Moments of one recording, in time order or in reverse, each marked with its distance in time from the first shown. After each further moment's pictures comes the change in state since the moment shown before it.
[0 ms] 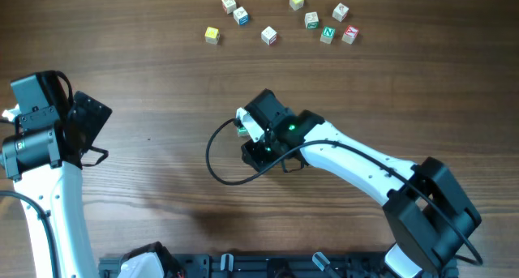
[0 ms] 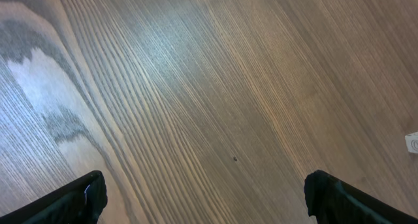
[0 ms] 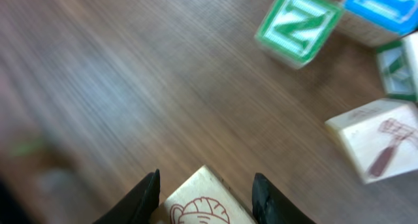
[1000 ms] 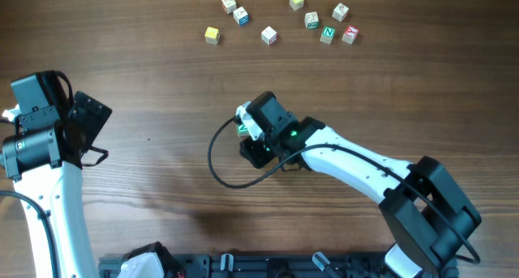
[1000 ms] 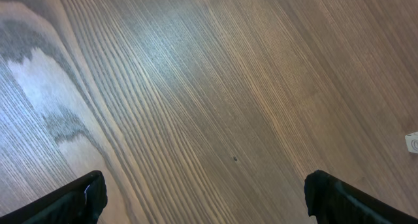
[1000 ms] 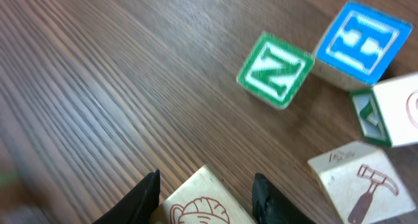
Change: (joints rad) left arm 0.000 0.000 0.000 0.000 0.000 0.000; right arm 0.000 0.000 -0.066 0.158 0.039 0.002
